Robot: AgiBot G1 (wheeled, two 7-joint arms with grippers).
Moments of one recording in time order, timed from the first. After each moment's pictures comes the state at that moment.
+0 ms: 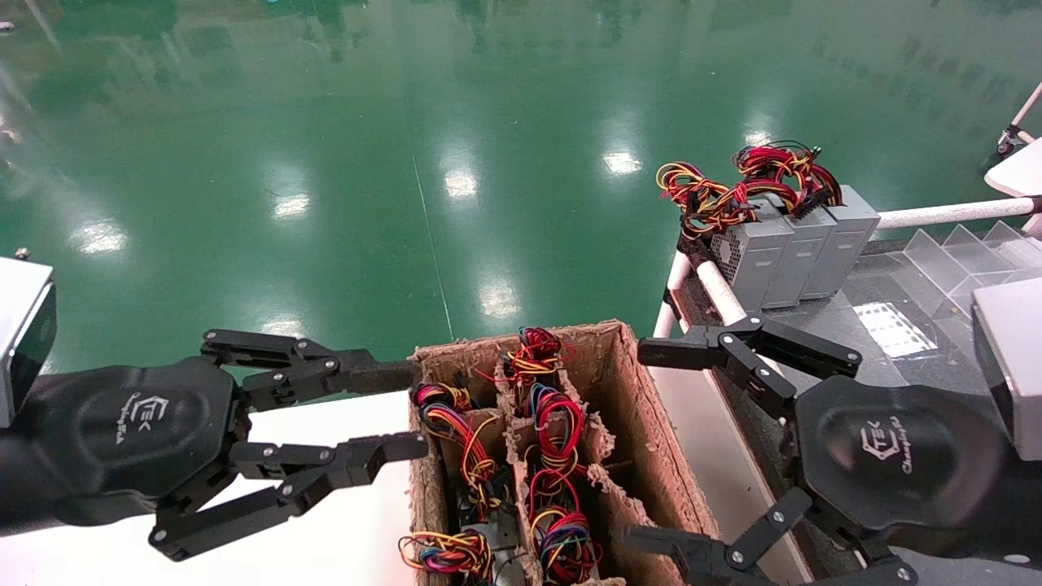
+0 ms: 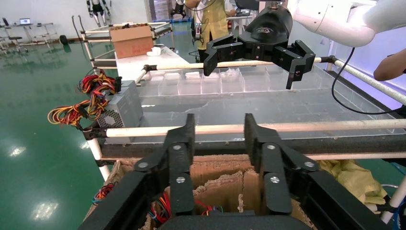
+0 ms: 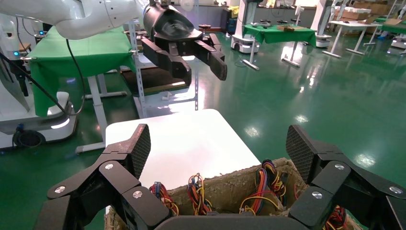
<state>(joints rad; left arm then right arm) -1.09 0.58 0.37 -1.26 0.67 1.46 -0.14 1.08 -0.61 -0.28 1.28 -0.73 -1.49 0.19</state>
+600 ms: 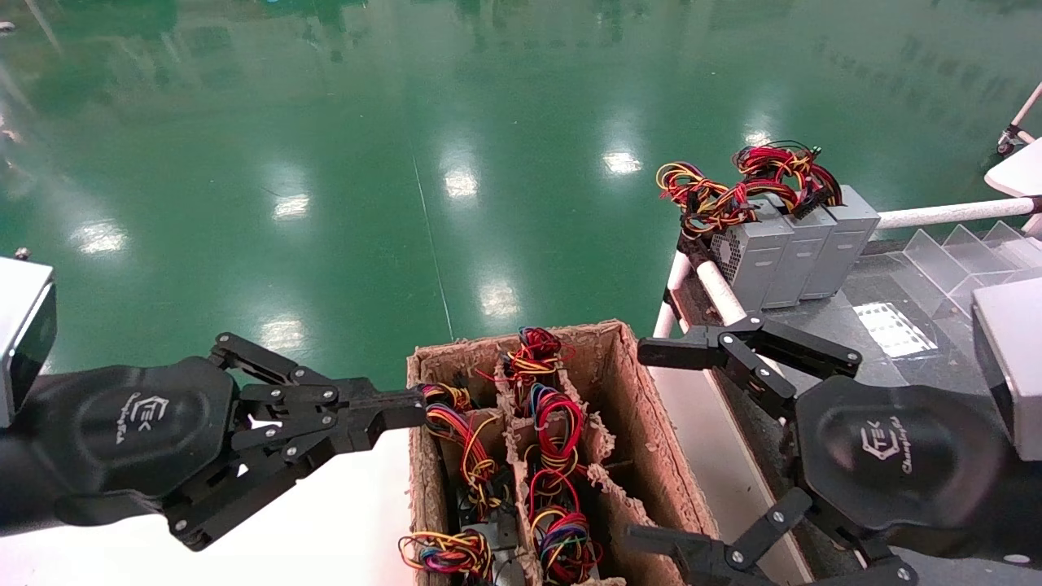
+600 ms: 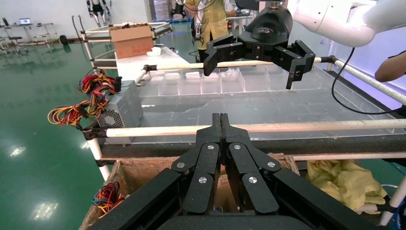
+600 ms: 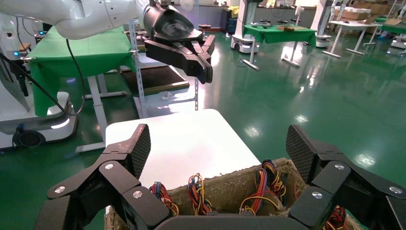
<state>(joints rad) -1.09 0.58 0.37 -1.26 0.67 1.46 -0.14 1.08 -0.61 -0.28 1.28 -0.73 -1.49 0.19</state>
